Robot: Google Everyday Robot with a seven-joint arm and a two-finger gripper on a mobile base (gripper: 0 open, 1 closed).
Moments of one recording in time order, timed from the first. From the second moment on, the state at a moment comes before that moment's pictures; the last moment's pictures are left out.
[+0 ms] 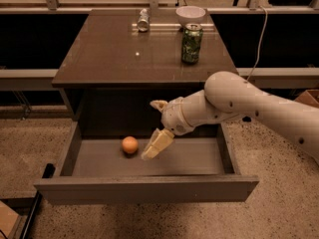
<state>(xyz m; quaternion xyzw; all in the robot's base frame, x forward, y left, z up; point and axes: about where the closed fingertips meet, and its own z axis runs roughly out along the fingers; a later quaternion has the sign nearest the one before) 0.549 0.022 0.741 -0.61 0.66 0.25 0.36</state>
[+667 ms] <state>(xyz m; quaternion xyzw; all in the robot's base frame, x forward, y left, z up) 0.571 0.061 0.663 -0.59 0.66 0.30 0.35</state>
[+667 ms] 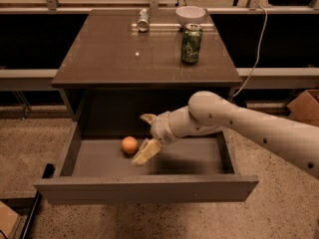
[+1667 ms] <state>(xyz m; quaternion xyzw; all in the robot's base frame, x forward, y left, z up) 0.583 0.103 0.623 -0.57 0.64 0.35 0.38</state>
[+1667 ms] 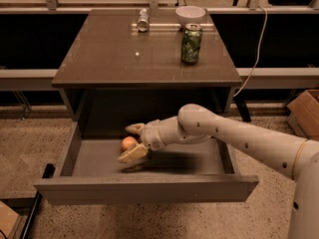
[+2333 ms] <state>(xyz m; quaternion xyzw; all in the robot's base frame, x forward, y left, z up) 0.578 0.100 0.636 -0.57 0.63 0.35 0.39</state>
